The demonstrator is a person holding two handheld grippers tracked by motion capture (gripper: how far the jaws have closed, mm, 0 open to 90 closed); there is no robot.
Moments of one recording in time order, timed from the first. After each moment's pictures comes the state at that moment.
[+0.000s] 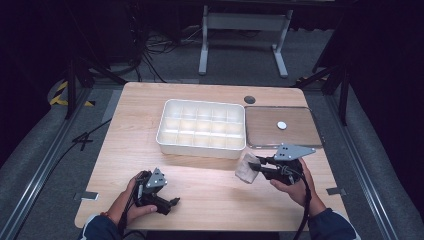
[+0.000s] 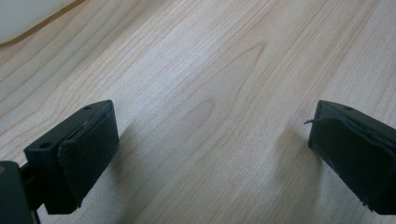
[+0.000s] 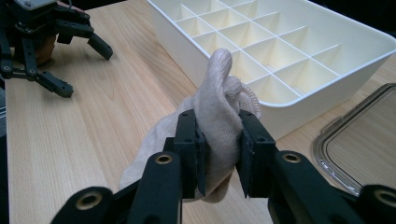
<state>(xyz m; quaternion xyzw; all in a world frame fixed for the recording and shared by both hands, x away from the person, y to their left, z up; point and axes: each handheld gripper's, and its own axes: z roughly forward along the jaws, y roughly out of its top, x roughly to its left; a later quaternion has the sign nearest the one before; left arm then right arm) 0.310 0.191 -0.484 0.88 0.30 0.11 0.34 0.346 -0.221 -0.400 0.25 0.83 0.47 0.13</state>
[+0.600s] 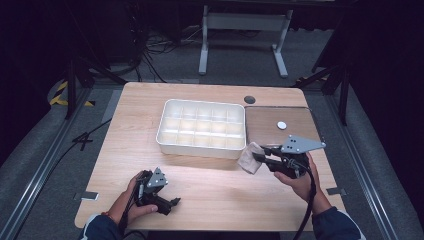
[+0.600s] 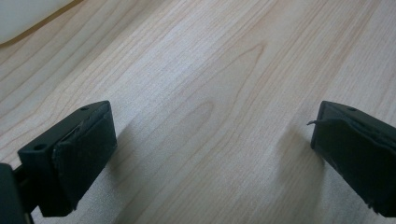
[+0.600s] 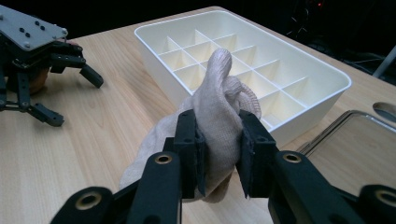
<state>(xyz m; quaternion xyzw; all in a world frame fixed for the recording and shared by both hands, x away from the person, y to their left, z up) 0.311 0.189 -0.484 0.89 0.30 0.11 0.34 0.350 -0.225 -0.374 0.25 0.82 0.49 0.17</state>
